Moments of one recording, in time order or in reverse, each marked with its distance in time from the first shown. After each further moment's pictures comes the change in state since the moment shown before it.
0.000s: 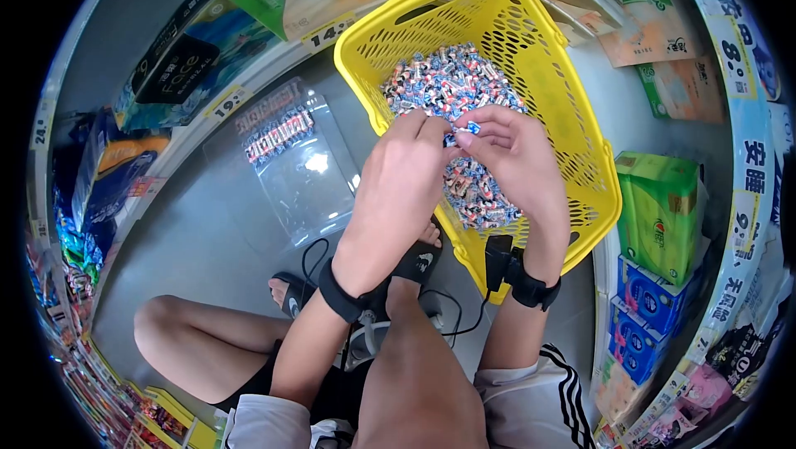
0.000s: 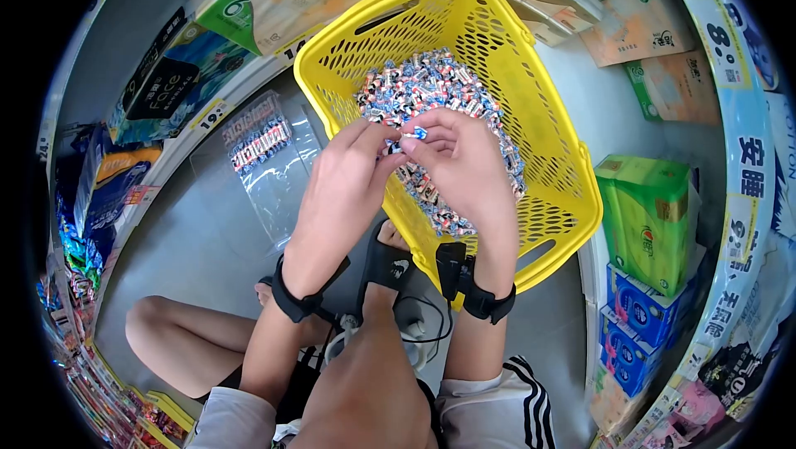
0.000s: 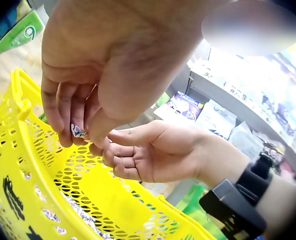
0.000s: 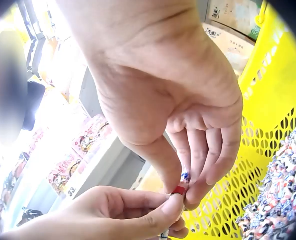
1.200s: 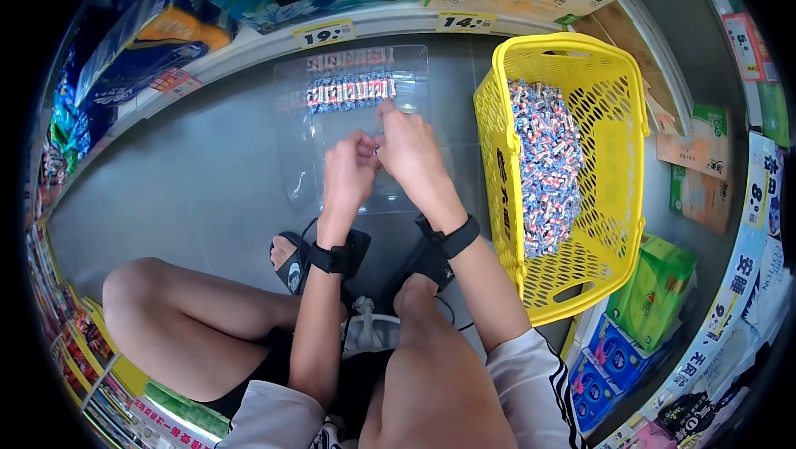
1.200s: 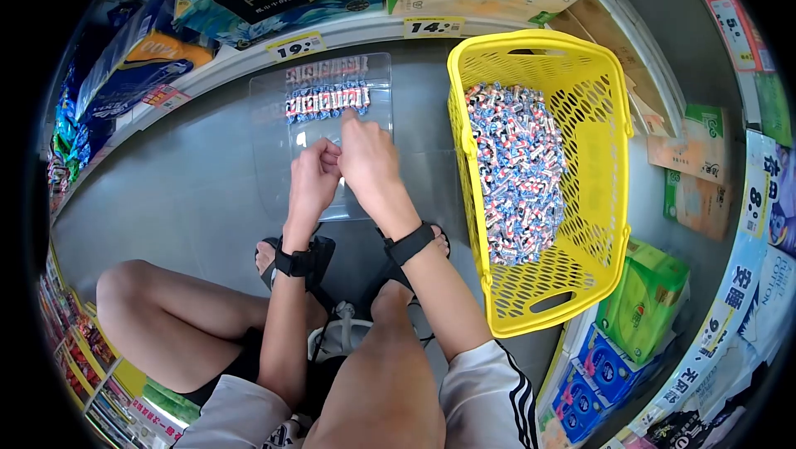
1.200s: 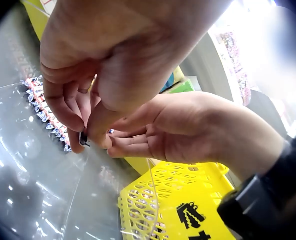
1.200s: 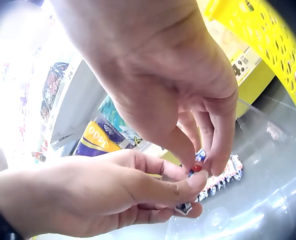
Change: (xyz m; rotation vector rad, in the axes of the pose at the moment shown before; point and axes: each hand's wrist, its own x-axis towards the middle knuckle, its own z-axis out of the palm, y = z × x) left_hand -0.114 -0.193 -0.039 -0.184 0.253 -0.745; right_hand 0.068 0.051 0.257 -0.842 -0.276 -0.281
